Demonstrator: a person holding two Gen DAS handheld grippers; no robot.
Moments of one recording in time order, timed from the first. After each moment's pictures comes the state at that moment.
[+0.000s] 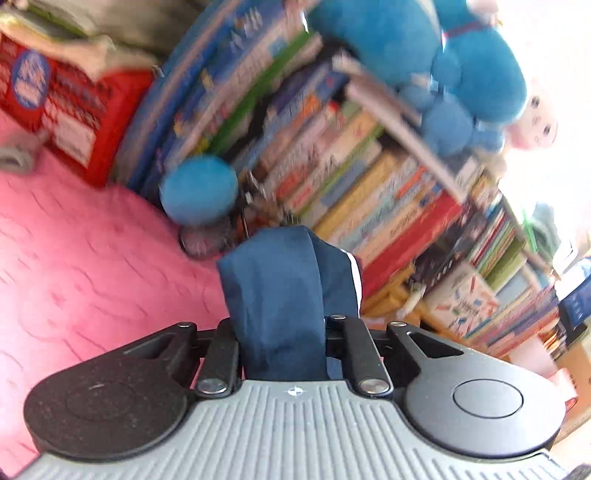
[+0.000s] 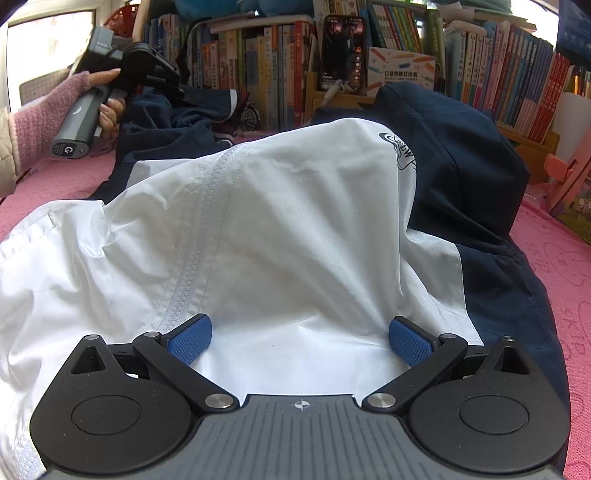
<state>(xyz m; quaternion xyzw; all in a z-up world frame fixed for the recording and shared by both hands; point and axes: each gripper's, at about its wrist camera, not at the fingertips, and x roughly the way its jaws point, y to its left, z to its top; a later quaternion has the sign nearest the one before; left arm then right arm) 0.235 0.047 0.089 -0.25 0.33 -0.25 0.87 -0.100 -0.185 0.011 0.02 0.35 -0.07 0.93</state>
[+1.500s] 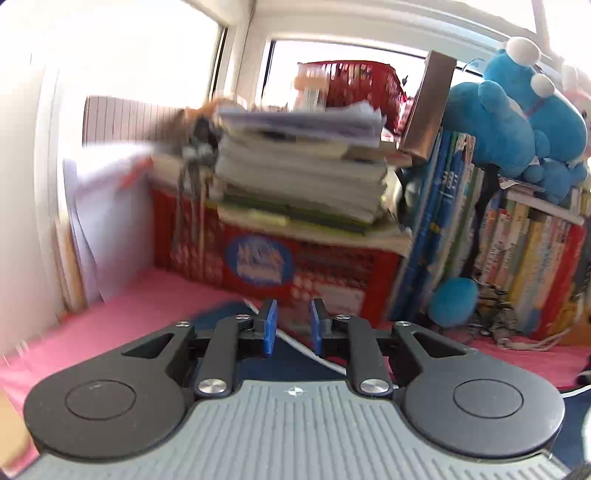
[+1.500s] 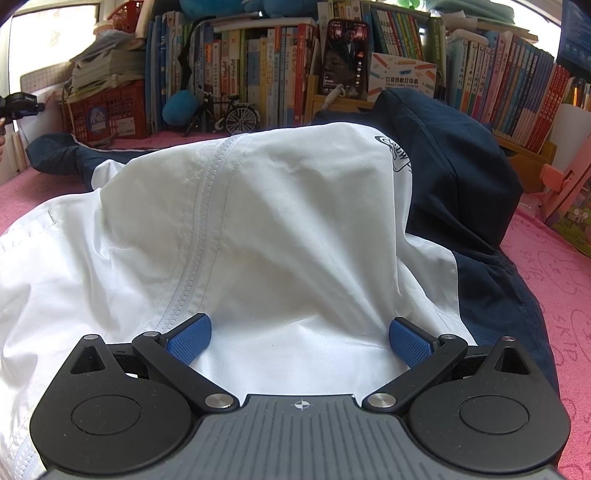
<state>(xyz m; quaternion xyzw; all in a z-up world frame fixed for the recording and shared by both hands) 0.215 0.241 0.100 -0.12 0.21 -0.09 0.97 -0.100 -0.180 0.006 0.01 0.34 -0.08 0.94</state>
